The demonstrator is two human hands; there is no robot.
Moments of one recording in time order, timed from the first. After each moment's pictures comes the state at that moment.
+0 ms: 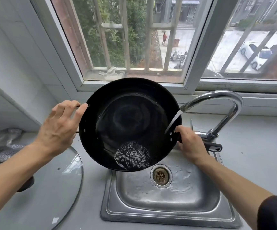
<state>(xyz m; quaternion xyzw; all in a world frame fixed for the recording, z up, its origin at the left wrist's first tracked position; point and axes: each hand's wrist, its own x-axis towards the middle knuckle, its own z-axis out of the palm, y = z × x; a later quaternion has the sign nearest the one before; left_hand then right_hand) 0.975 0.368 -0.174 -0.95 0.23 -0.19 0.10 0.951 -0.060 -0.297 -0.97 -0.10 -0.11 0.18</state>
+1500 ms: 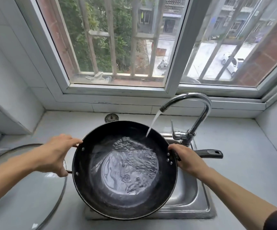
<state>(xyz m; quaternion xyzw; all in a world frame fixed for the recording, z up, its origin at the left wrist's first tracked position) 0.937 0.360 -0.191 -0.95 0.24 0.20 -0.06 0.885 -0.109 -0.283 -0.97 -0.17 0.01 0.19</state>
